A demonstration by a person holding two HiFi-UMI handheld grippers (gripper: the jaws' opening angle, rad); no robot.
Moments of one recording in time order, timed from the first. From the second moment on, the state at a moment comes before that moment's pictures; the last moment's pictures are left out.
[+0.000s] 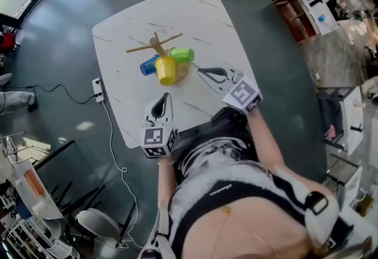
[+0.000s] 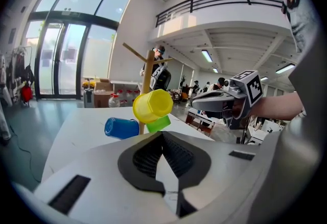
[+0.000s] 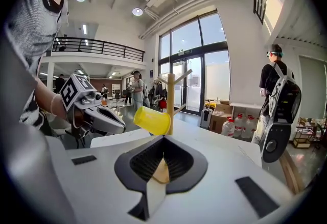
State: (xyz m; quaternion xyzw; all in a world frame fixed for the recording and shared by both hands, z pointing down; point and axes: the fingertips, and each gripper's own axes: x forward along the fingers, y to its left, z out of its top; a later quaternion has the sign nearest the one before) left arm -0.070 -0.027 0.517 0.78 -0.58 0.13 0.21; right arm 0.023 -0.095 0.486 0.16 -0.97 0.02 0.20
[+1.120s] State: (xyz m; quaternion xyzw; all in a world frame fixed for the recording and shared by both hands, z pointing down) left arm -0.082 -0.029 0.480 0.84 -0.51 0.12 0.15; right arm -0.010 -0.060 0.468 0.27 -0.95 0.05 0.12
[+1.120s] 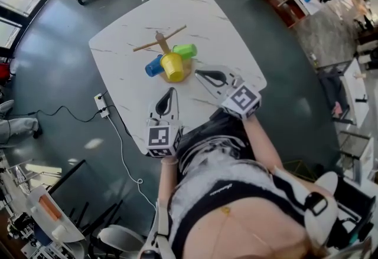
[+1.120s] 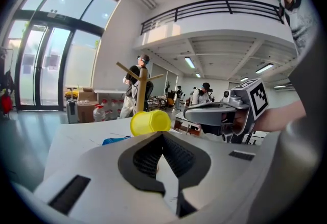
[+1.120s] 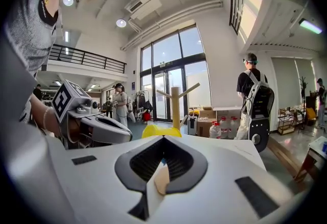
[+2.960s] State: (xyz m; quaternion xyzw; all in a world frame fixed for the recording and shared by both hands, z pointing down) left arm -0.079 -0.050 0.418 0.84 -0.53 0.05 0.09; right arm -0.030 -0.056 0.415 0.30 -0.95 0.01 0.06
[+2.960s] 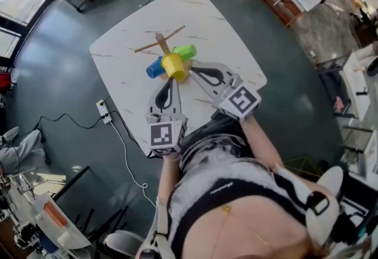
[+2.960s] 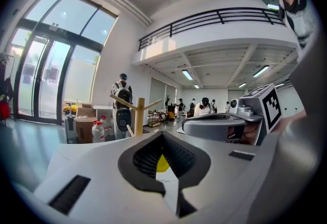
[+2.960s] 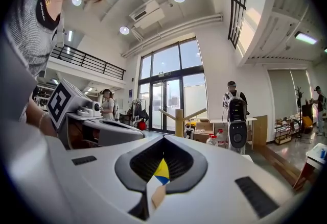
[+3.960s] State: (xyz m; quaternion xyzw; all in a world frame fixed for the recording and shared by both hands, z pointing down) left arm -0.081 -0.051 0.430 0.85 -0.52 0.07 0.09; right arm -0.037 -0.057 0.421 0.28 -0.96 0.01 0.07
